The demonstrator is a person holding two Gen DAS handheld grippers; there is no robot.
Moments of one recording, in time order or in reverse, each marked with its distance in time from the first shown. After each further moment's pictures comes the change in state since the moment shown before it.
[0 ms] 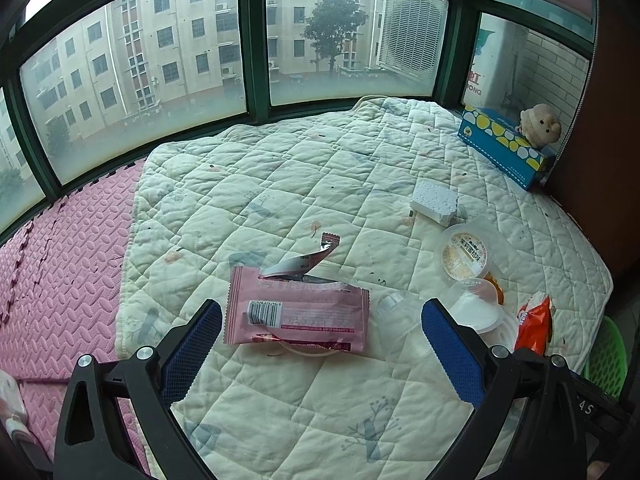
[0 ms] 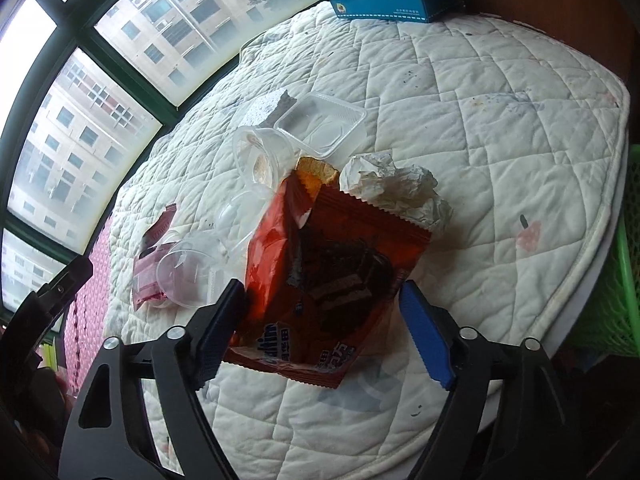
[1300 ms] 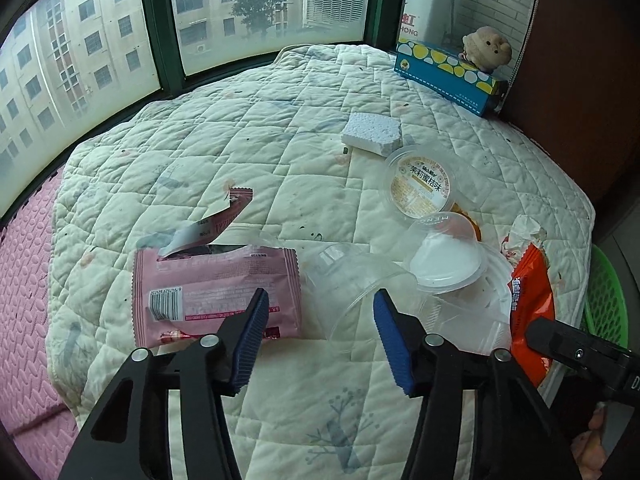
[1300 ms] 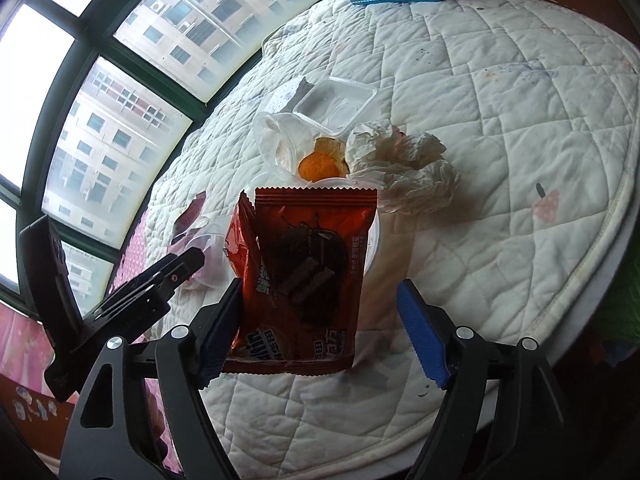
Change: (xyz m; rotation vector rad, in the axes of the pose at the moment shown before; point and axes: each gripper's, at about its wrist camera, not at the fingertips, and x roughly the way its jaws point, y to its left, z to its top) left arm 0.060 -0.040 -0.022 0.195 0.140 -0.158; right arm -0.007 -0.012 -0.012 0.026 0.047 0.164
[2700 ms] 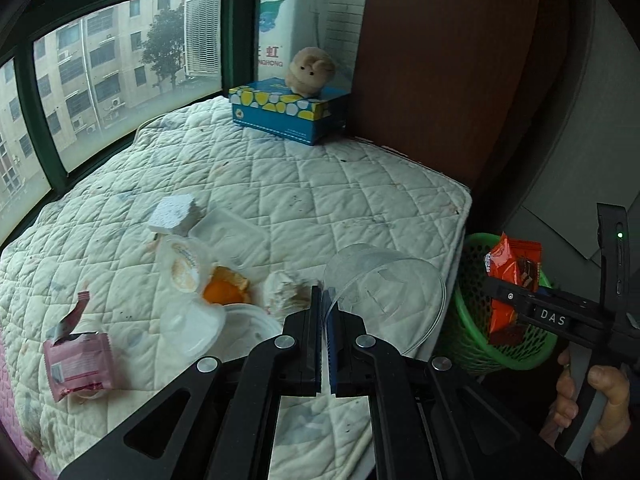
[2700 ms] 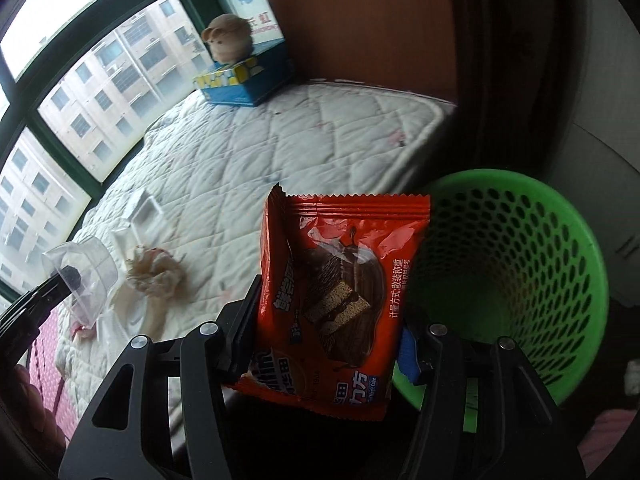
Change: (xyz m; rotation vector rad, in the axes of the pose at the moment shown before) left arm -0.059 -0.182 0.027 0.237 -0.118 -0.260; right arm -0.134 -0.149 0.022 0.078 -0.234 -0.382
